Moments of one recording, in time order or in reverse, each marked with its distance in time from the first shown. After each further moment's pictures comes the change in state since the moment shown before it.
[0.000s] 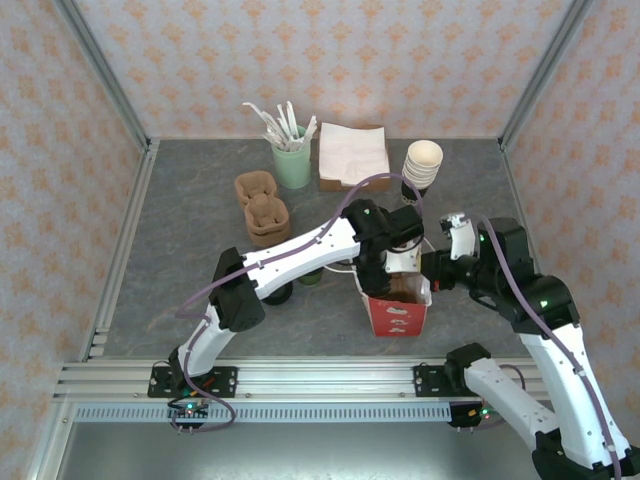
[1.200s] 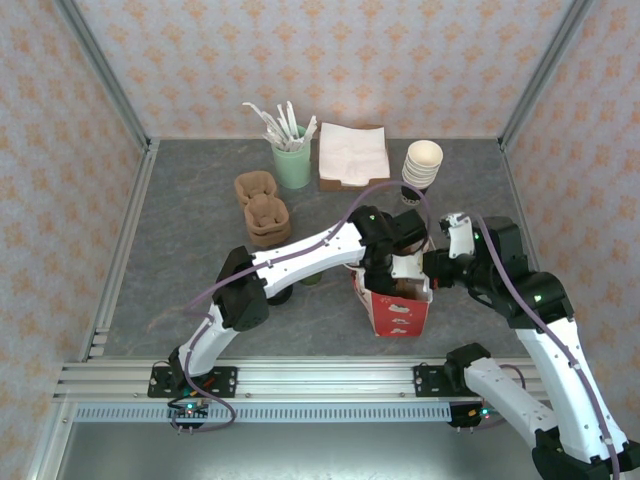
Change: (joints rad) left arm 0.001 0.029 -0.064 0.136 0.071 0.117; right arm 0.000 0.022 -0.024 0.006 0.071 -0.010
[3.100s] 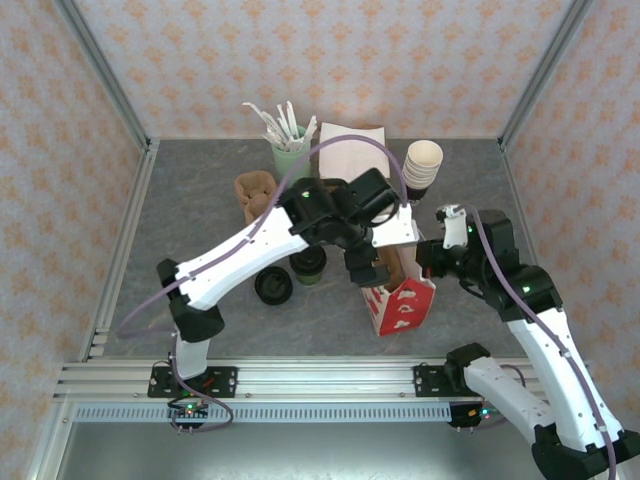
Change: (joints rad) left arm 0.012 -0.321 0.106 -0.047 -0.095 -0.080; right arm 0.000 0.027 -0.053 0.146 -0.008 0.062
